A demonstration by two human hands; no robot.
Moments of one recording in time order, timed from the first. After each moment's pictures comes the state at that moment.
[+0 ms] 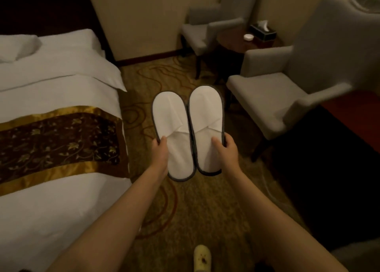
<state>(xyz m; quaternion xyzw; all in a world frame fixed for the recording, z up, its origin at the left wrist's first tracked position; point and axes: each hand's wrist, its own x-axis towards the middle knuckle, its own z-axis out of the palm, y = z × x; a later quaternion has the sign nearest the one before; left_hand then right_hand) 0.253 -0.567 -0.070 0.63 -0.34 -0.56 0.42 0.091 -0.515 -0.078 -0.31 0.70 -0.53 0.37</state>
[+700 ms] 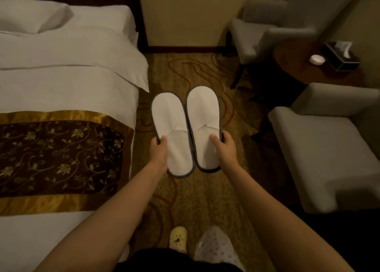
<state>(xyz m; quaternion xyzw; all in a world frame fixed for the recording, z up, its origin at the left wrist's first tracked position) 0.256 -0.901 -0.116 0.69 -0.21 -0.54 0.45 0.079 -0.897 -0.107 -0.40 0.67 -0.43 0.45</state>
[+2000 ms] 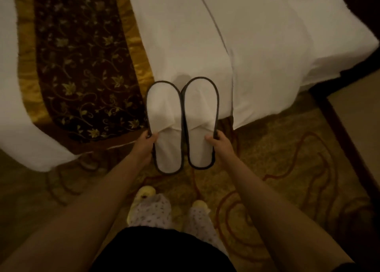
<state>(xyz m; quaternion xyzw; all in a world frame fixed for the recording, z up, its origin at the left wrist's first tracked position) 0.362 -1.230 -0.266 0.60 0.29 -0.29 0.69 0.304 -1.445 -0.229 -0.64 0.35 0.12 0.67</state>
